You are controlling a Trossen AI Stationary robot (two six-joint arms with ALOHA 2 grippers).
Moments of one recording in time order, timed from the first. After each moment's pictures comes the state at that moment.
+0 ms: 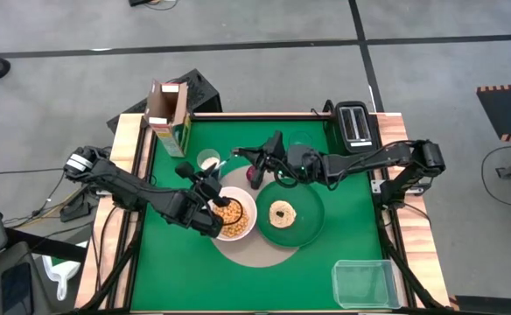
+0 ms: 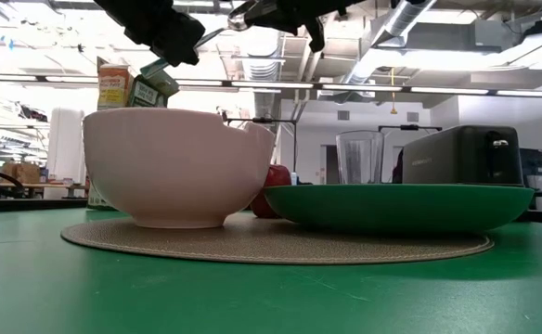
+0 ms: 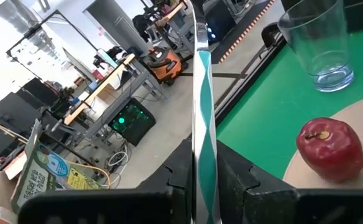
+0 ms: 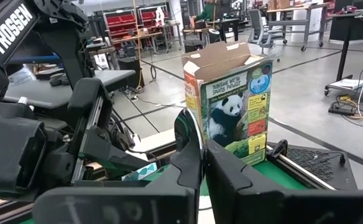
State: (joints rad) left arm -0.37 1.53 1.10 -0.90 -1.36 -0.68; right arm 0.02 1.61 1.17 0.40 0.42 0.19
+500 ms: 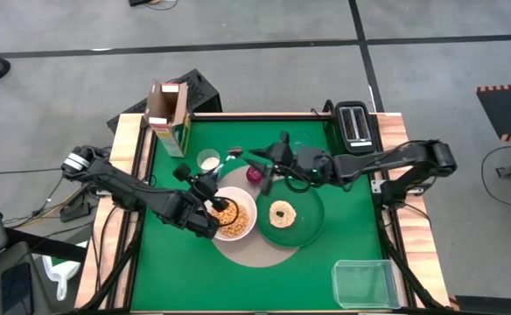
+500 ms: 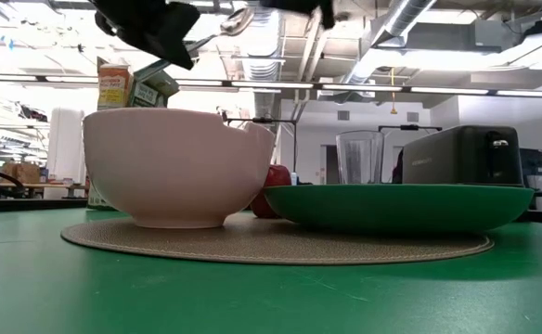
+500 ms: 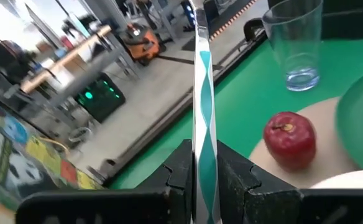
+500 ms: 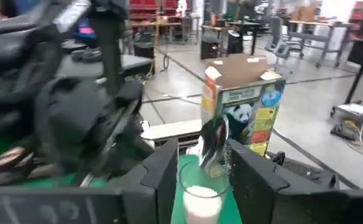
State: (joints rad) left arm -0.39 1.50 1.10 -0.94 -1.24 -0.87; right arm 0.07 1.52 1.17 0.29 0.41 0.07
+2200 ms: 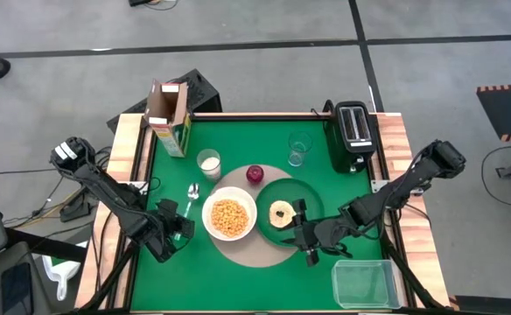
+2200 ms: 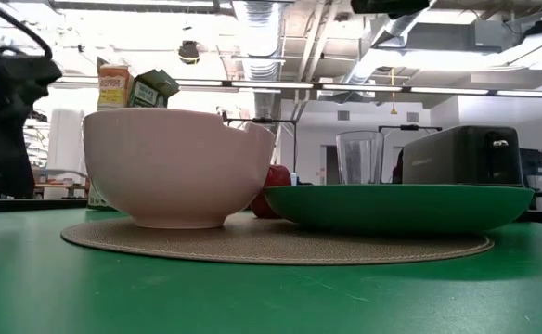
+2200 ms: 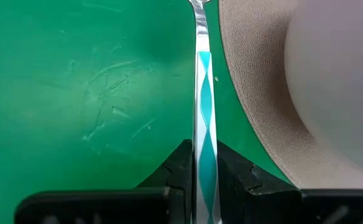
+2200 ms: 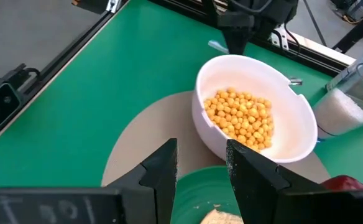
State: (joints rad) left arm -0.78 1.31 0.58 -0.75 -0.59 -2.11; right arm 0.52 1.43 0.95 -0.08 0.39 -0.06
